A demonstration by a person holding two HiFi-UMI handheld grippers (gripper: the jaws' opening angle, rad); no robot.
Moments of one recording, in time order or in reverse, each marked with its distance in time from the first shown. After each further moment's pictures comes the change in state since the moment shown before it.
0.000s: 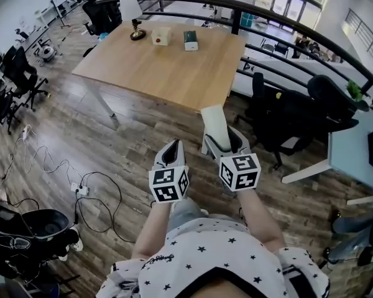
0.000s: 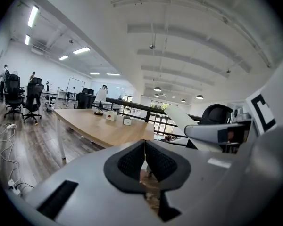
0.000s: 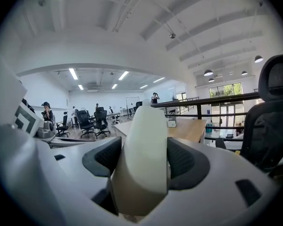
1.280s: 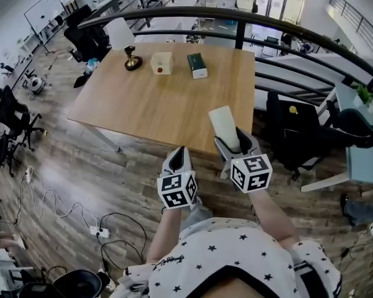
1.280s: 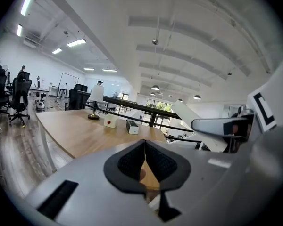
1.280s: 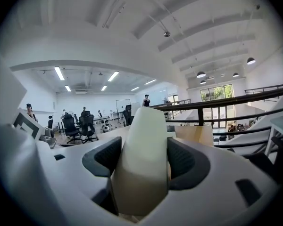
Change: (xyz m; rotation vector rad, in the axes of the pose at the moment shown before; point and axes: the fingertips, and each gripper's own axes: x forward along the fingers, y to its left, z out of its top) left arm 0.188 0.159 0.098 -0.006 0.017 -0.082; right arm 0.229 -0.027 0.089 0.028 -0.041 -0.114
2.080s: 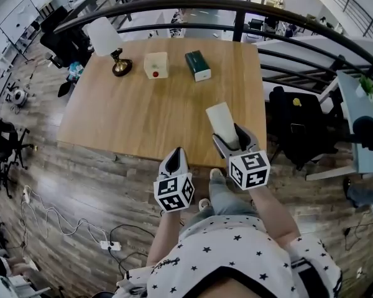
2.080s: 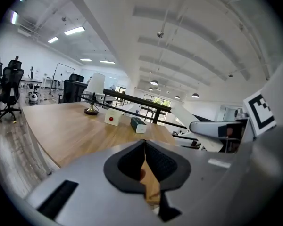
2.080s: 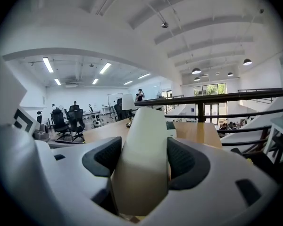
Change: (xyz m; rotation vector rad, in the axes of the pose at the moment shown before) left arm 0.103 0.108 0.022 -0.031 0.076 -0.070; right arm 0.148 -0.007 -0.004 0.003 0.071 -0.104
